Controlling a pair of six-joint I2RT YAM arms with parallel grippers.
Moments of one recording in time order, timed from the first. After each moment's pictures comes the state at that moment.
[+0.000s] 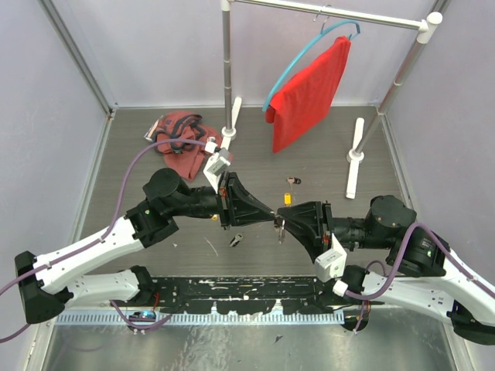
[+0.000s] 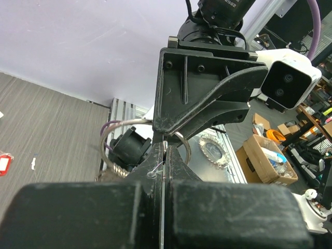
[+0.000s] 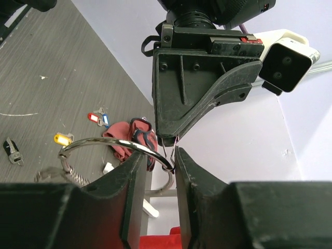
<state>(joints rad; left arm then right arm) -1.03 1.04 0.97 0.27 0.57 -0.61 1.08 0.60 1.05 -0.52 -0.41 -1.19</state>
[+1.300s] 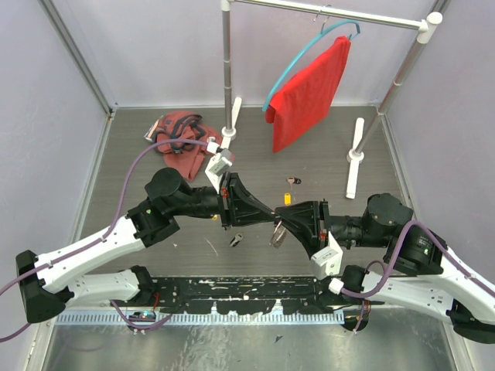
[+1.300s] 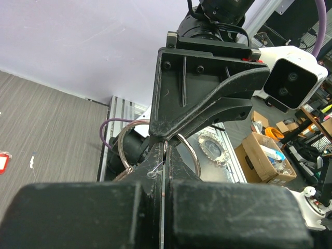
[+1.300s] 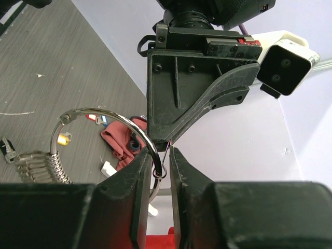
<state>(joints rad) -1.03 1.05 0.97 0.27 0.58 -0.61 1.08 0.63 1.06 -0.51 -0.40 -1.19</state>
